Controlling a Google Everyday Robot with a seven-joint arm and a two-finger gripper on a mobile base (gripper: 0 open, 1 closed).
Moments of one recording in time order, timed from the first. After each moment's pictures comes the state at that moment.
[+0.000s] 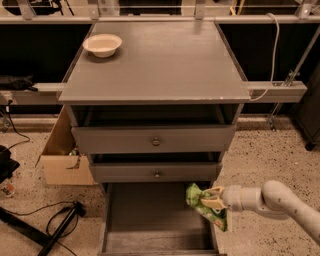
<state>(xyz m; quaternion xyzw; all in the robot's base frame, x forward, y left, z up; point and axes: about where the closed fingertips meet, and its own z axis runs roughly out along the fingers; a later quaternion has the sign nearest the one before) 0.538 -0.184 0.416 -0.43 0.75 0.32 0.39</state>
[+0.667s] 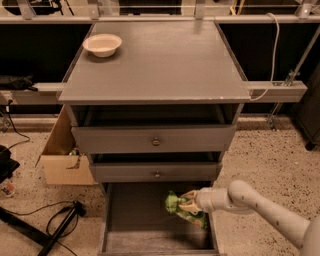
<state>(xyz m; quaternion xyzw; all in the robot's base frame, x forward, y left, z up) 0.556 -0.100 0.333 -0.52 0.70 0.30 0.37</state>
